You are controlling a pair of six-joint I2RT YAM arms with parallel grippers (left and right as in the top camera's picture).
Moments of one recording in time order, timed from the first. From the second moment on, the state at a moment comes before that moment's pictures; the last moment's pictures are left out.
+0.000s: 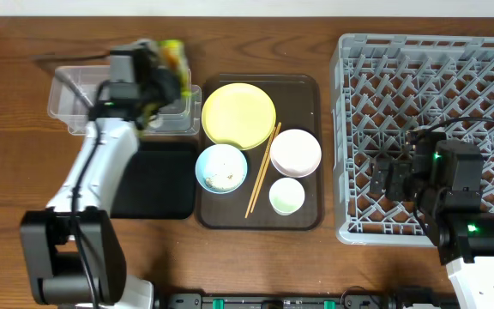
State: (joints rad) left arm 0.02 1.67 1.20 -0.30 0.18 -0.49; right arm 0.02 0.91 0.79 -0.71 -0.09 0.11
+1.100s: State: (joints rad) left arm -0.34 1.64 1.20 -0.74 0.19 -0.38; right arm 0.02 0.91 0.79 -0.71 -0.09 0.11
